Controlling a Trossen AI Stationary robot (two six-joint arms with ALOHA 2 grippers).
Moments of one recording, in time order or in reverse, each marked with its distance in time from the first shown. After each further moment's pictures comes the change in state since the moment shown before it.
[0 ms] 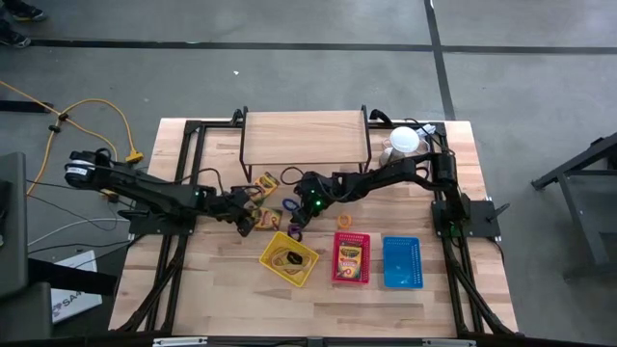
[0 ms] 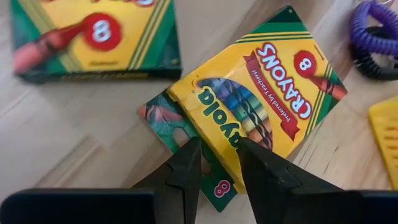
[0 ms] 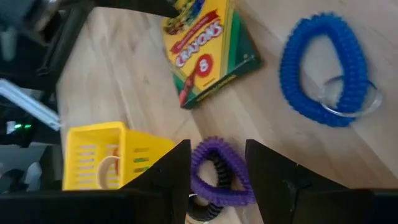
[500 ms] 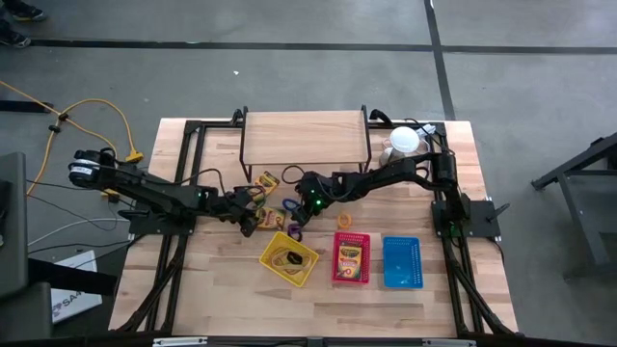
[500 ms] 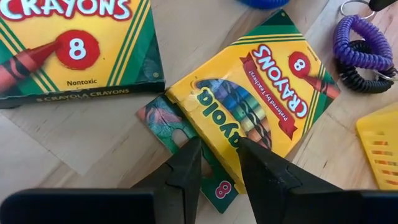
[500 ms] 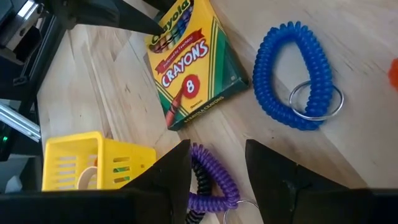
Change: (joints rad) left arm 0.006 0.042 -0.004 0.108 -0.015 0.020; right arm 0.000 0.000 0.000 -0.024 0.059 0.000
